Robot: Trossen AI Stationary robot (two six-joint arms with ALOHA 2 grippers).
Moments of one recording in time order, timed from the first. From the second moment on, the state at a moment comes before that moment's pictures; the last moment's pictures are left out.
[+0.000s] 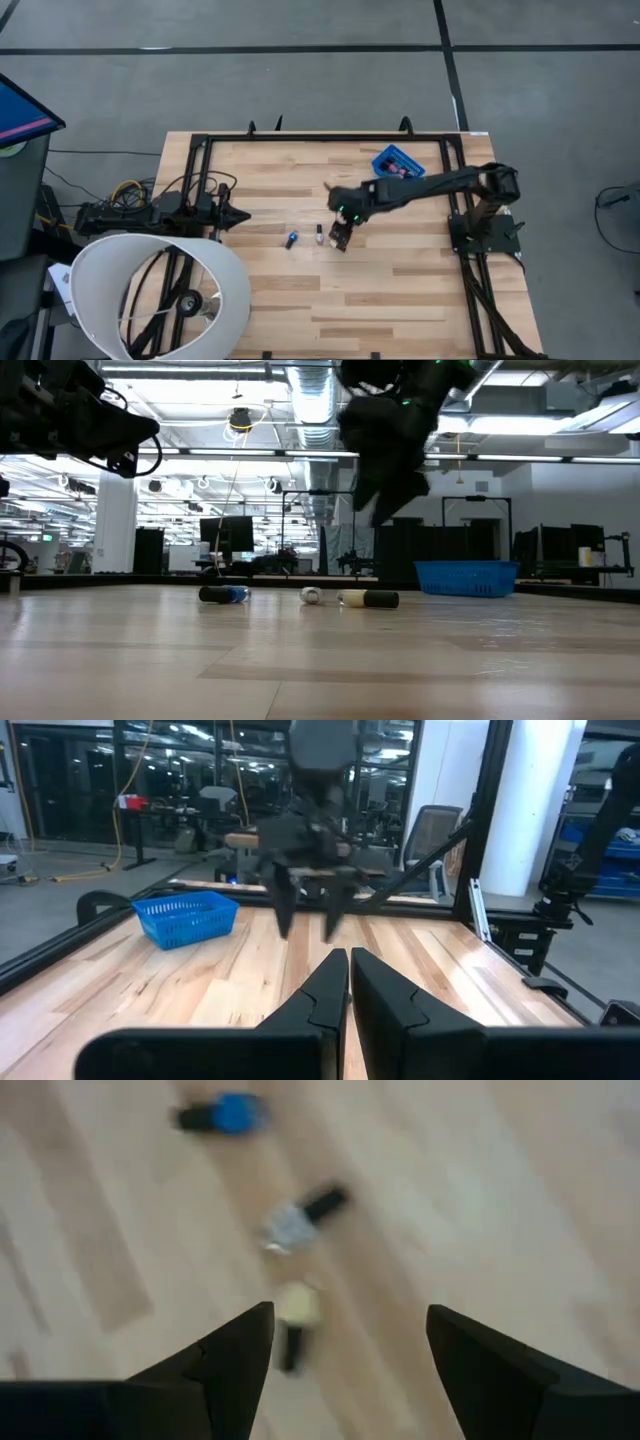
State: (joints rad) left arm -0.01 0.00 0.01 0.05 -0.02 -0.09; right arm -0.01 1.76 1.29 -0.66 0.01 0.50
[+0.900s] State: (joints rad) left arm -0.01 0.00 0.01 0.09 -0.02 -0.09; right arm 0.08 1.97 1.32 -0.58 0.03 0.51
